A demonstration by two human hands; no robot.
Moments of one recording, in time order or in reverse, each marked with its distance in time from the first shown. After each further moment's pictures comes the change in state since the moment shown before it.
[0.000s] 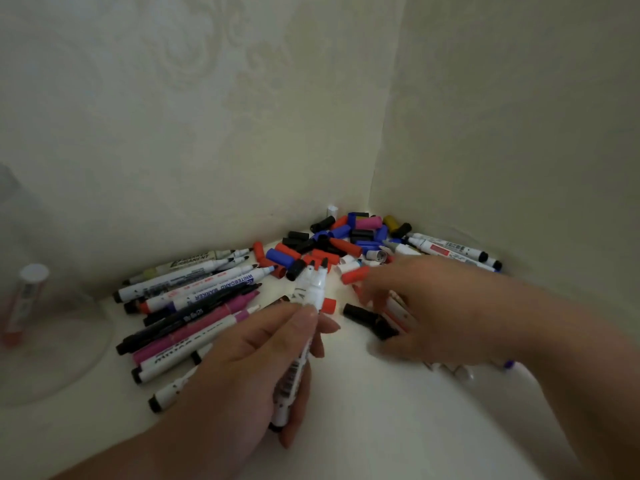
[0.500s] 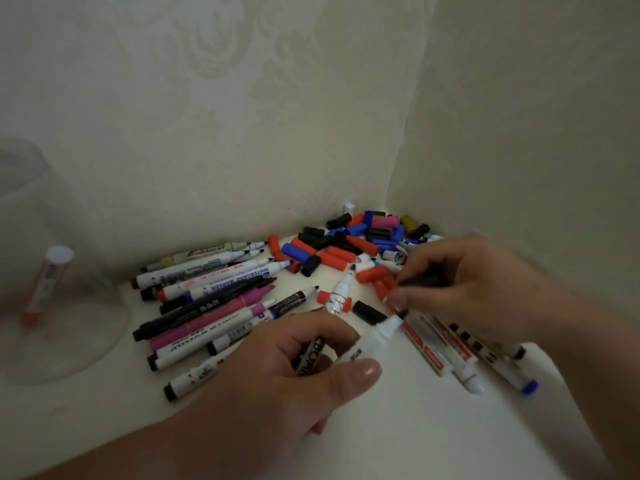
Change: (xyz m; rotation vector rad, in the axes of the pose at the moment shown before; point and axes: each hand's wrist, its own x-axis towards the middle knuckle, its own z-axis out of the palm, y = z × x) left_hand -0.007 0.006 -0.003 0.193 -0.095 -0.075; right_hand 0.005 0.020 0.003 0.641 0.201 0.037
